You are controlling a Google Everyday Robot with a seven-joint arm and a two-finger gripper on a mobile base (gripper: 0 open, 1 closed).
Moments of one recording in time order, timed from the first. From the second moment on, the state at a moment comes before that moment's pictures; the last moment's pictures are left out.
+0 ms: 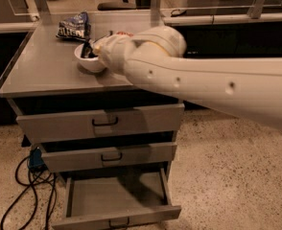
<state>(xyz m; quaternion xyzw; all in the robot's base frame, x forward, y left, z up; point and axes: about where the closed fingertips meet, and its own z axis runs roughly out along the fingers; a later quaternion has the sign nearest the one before) 0.680 0.108 0.913 -0.79 0.23 -0.35 0.45</state>
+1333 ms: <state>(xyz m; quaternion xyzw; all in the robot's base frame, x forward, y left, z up) 0.654 0.080 0.907 -0.80 0.28 -0.34 0.41</state>
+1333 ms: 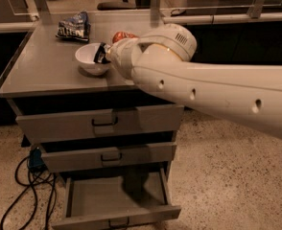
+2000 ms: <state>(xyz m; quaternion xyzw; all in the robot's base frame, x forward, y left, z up) 0.715 0.047 0.888 -0.78 0.32 -0.35 0.42</state>
